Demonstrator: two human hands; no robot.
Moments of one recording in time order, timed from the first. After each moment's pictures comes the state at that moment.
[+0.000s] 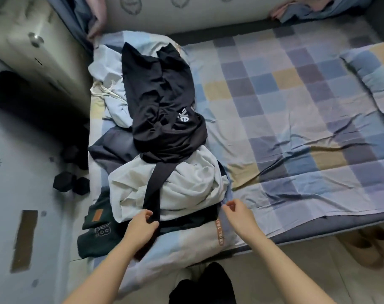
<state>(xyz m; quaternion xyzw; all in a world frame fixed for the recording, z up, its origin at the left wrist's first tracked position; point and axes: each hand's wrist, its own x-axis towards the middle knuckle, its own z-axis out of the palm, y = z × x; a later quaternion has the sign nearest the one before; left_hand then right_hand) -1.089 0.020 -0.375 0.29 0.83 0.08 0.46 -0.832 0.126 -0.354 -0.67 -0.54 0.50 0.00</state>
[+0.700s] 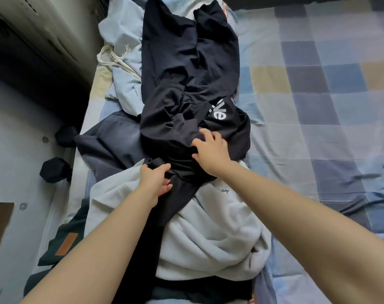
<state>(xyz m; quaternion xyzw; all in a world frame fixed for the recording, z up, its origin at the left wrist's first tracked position) -1.185 0.244 -0.548 -0.08 0.77 0.43 0.46 -1.072 0.370 -0.550 -0.41 -0.89 0.19 -0.07</state>
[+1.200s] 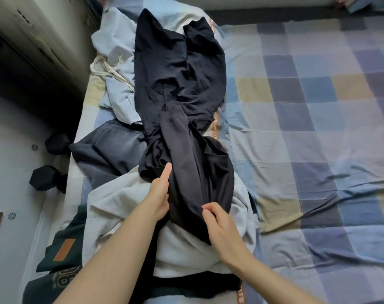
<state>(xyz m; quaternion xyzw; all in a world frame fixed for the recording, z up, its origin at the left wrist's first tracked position) -1.157 0.238 -0.537 -0.11 0.66 0.45 0.59 -0.971 0.228 -0.486 -0.50 -0.60 0.61 0.12</state>
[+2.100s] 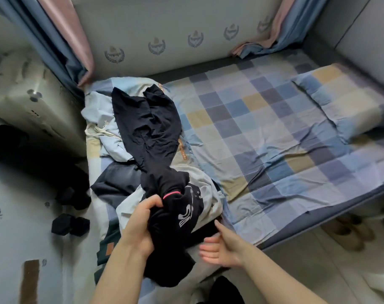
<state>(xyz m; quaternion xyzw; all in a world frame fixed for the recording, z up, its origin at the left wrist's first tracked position) -1.097 0.074 -0.161 0.02 0.53 0.46 0.71 -0.888 0.084 -0.311 -0.58 0.03 0.81 0.08</state>
